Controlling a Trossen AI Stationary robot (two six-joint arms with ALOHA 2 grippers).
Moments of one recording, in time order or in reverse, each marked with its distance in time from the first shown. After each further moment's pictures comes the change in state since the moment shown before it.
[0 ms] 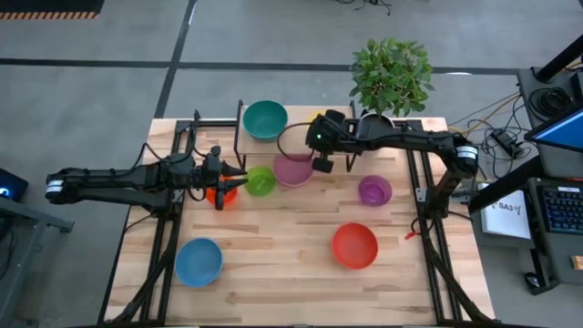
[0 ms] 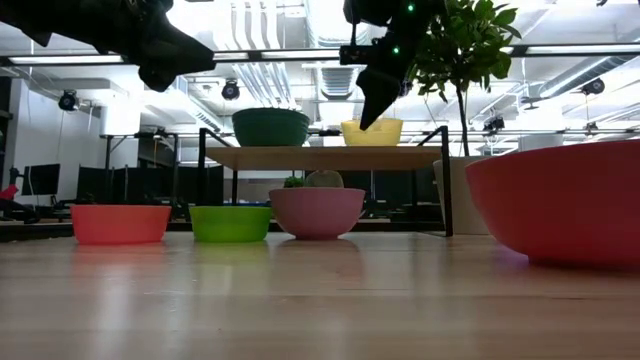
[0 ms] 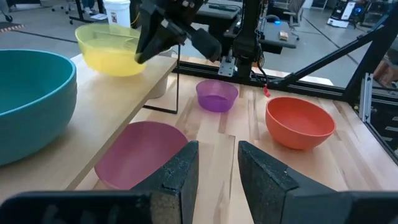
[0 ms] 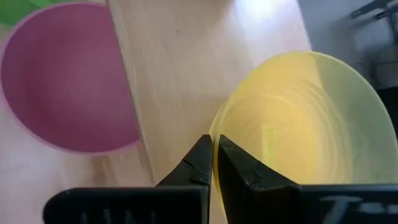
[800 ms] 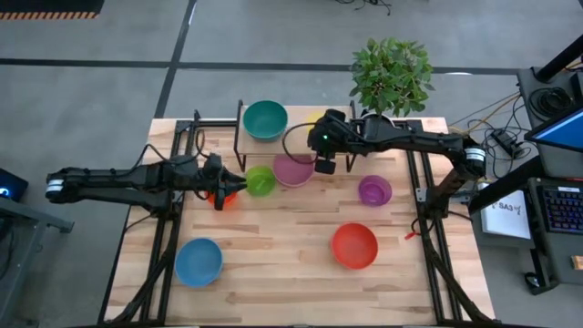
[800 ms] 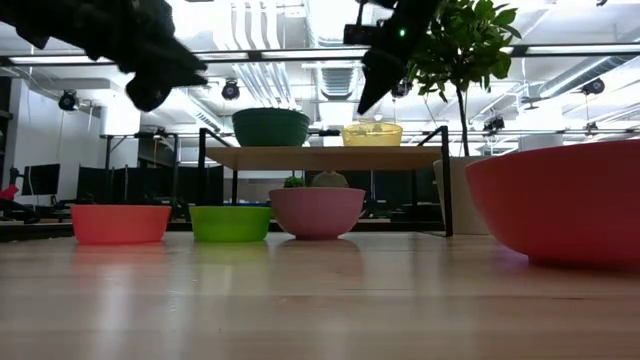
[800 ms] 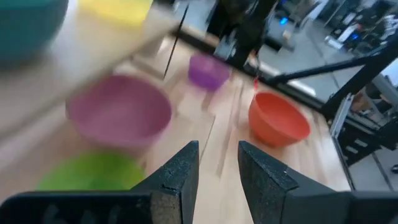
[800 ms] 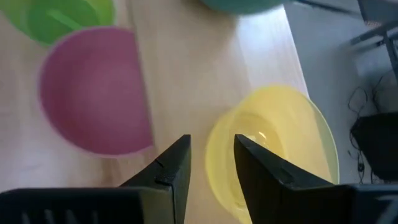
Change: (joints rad) left arm -0.012 0.003 0.000 -0.118 0.039 -0.326; right arm 0.042 -0.066 0.000 0.012 -0.015 -0.053
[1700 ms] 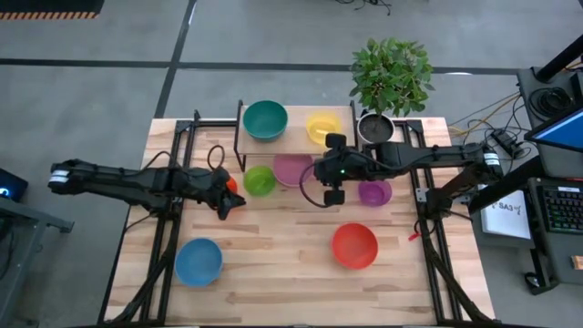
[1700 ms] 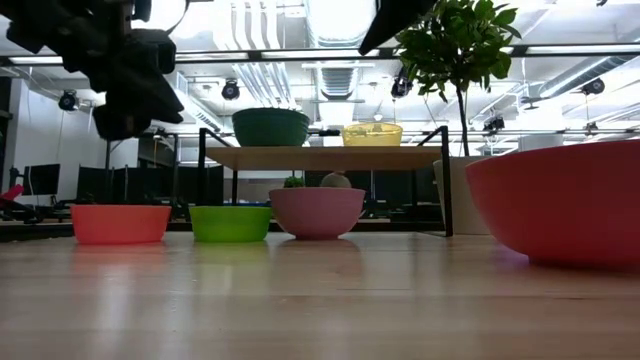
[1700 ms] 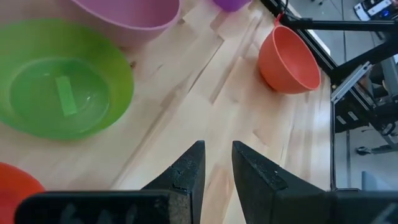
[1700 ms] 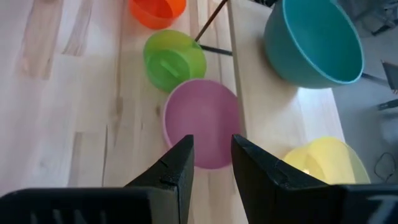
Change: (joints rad) left arm -0.101 0.101 0.000 -0.145 0.022 -0.308; right arm 0.263 -0.113 -0.002 -0.049 0.000 0.064
